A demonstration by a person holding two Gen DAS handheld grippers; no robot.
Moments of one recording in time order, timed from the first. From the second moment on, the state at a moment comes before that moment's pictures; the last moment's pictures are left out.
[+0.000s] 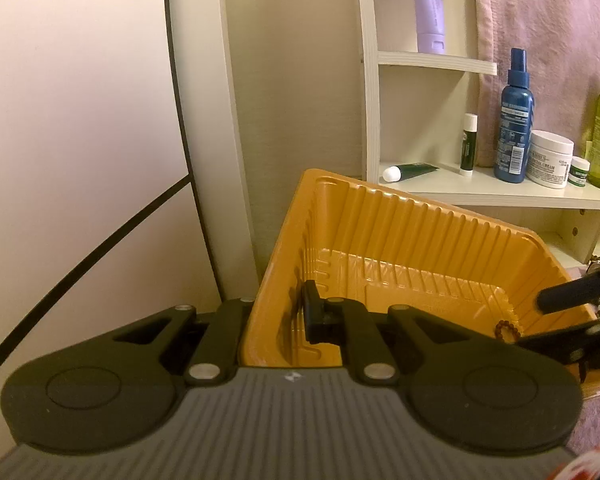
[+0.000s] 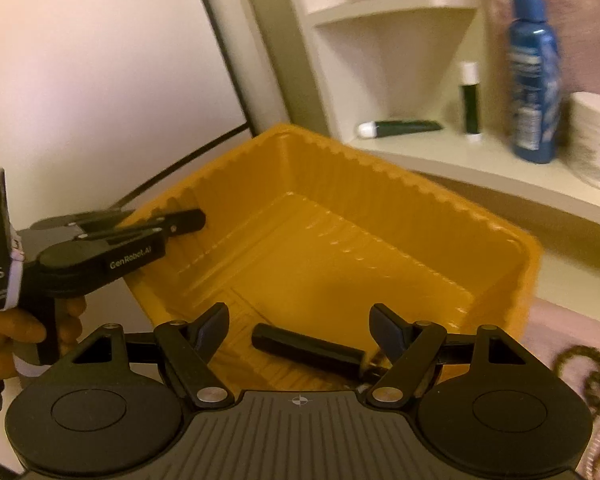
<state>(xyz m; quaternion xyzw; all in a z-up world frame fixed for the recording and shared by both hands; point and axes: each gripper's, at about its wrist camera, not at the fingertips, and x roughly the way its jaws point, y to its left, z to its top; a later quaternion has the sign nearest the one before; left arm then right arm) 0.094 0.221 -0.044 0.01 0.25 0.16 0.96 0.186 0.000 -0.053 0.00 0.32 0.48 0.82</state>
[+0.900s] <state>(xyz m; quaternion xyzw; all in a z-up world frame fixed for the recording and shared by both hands) 0.093 0.219 -0.043 0.01 0.25 0.16 0.95 0.157 -0.189 -0.068 0.01 0.34 0.27 0.90</state>
